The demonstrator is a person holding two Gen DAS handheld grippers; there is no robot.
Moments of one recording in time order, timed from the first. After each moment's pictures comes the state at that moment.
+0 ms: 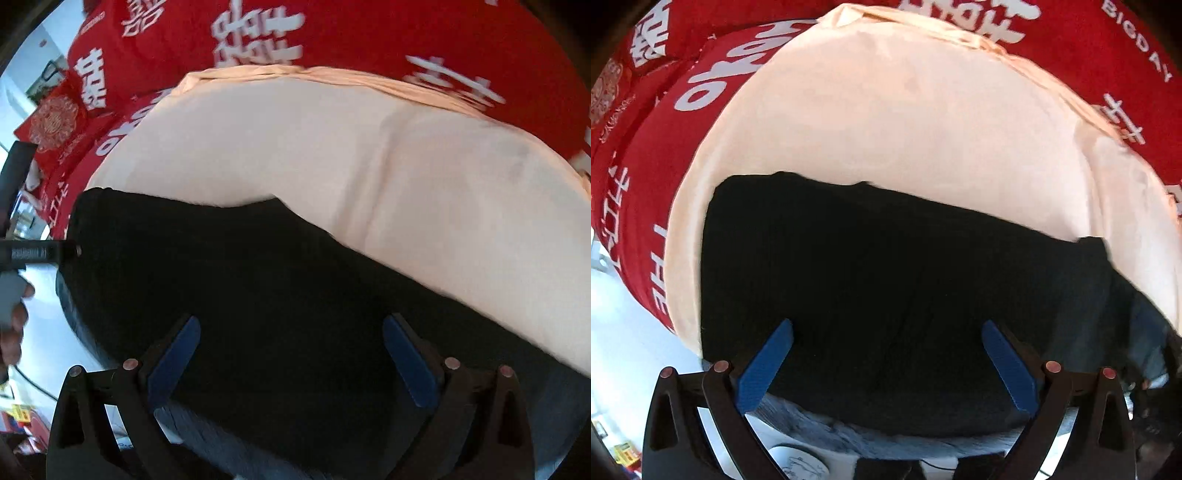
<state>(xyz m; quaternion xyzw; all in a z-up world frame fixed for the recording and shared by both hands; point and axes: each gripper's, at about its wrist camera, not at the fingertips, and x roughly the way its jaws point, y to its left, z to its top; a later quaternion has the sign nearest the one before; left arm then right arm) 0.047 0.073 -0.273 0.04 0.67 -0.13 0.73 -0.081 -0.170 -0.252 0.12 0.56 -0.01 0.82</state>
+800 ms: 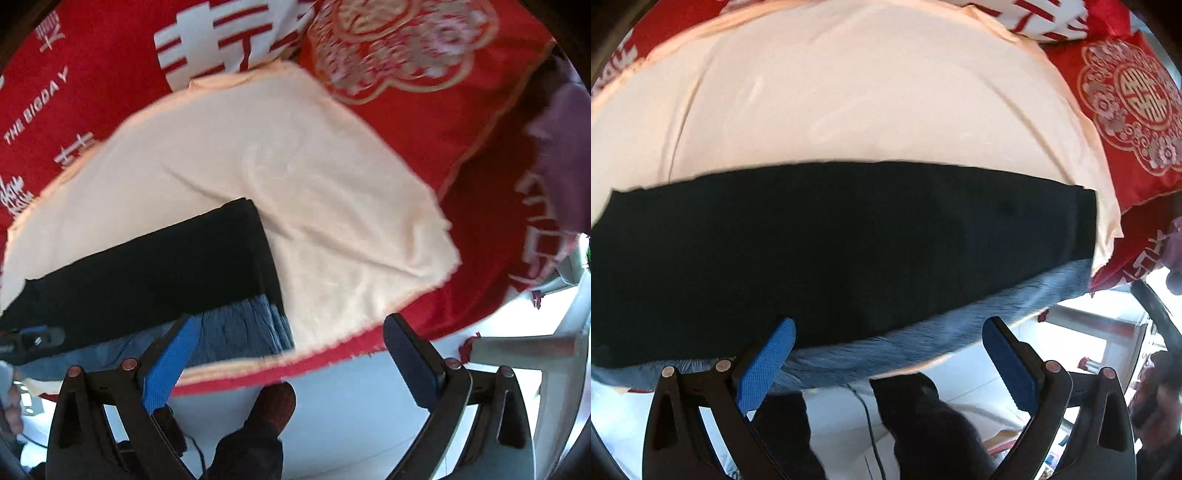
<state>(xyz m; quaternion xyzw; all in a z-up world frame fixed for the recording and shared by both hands) -0.170 -0.305 -0.238 0.16 0.70 -0.33 0.62 -0.461 -0.509 -0.160 0.26 0.53 -0.32 0.74</state>
